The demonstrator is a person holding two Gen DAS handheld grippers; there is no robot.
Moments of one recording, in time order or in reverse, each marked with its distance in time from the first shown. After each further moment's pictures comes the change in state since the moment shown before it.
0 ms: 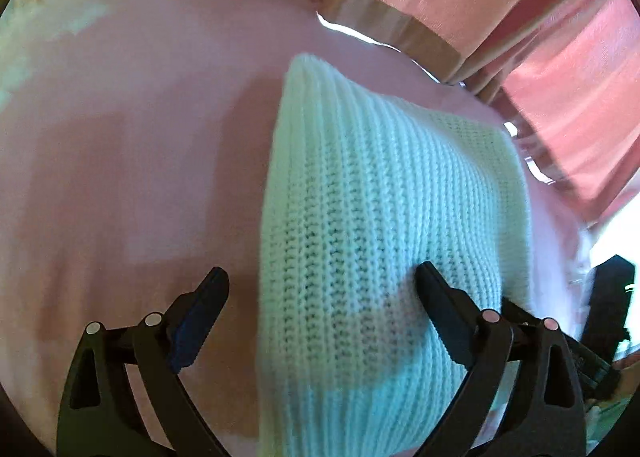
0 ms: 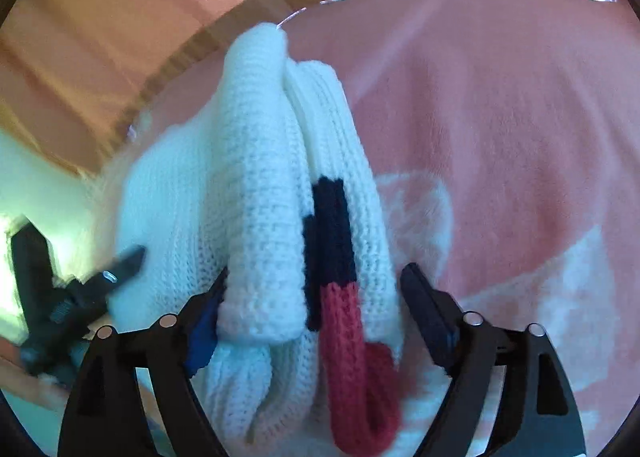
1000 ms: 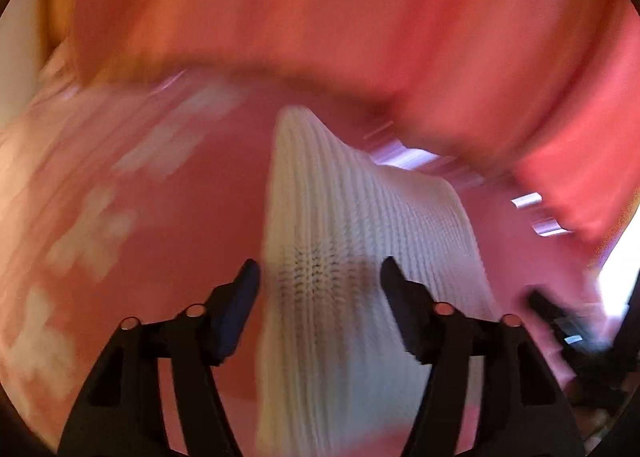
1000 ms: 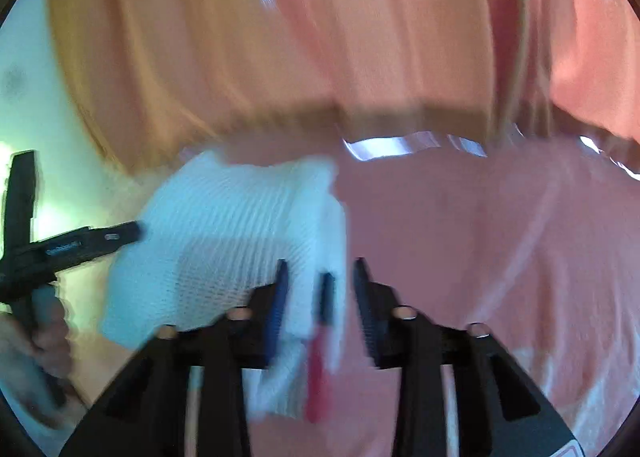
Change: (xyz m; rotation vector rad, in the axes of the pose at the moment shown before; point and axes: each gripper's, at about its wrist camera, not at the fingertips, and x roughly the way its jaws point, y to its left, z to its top) left arm -0.102 0.092 0.093 0.061 -0.181 0.186; right arm 0.010 0.183 0.011 -0.372 -0.260 -0.095
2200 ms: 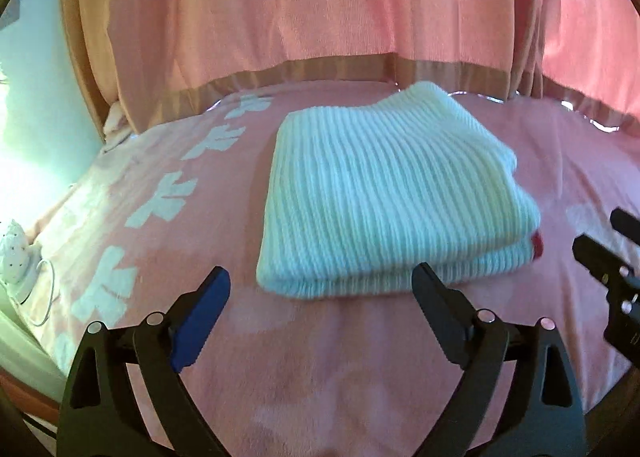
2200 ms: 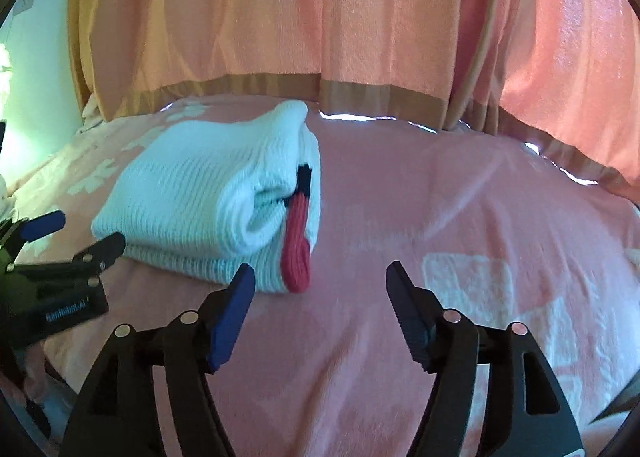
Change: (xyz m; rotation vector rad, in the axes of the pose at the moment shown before) left arm -0.041 -0.044 -0.136 0.307 -0.189 0.279; right arm -0.047 0.045 -0.092 -0.116 -0.066 -0.230
